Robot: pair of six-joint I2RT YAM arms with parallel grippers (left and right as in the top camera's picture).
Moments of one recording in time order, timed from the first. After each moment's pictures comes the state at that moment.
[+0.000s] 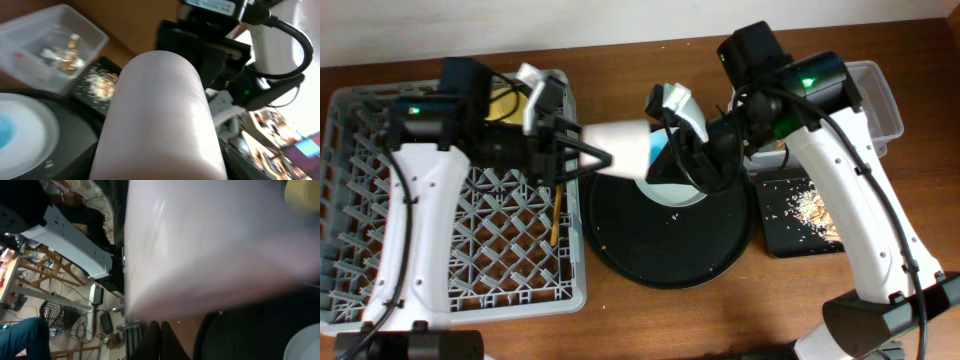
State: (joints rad) left arm -0.07 1.69 1.80 -1.47 1.38 0.64; right arm 0.31 1.73 2.00 -1.59 -1.00 -0.69
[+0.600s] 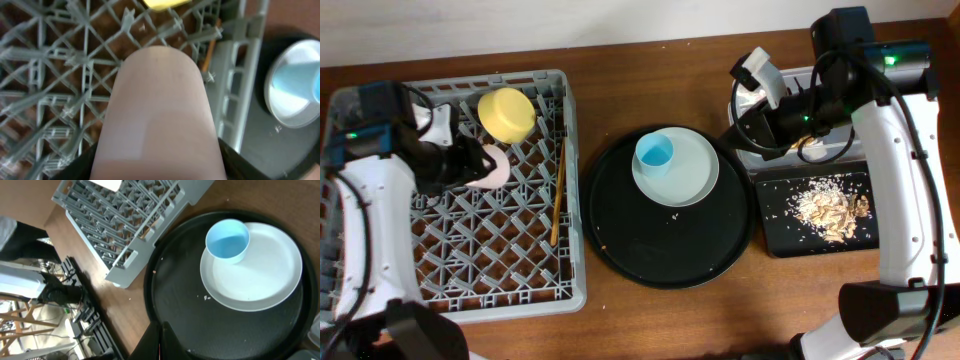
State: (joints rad) left arm 0.21 1.69 1.59 -1.17 0.28 -0.01; right arm 0.02 1.73 1.99 -1.62 -0.78 -0.55
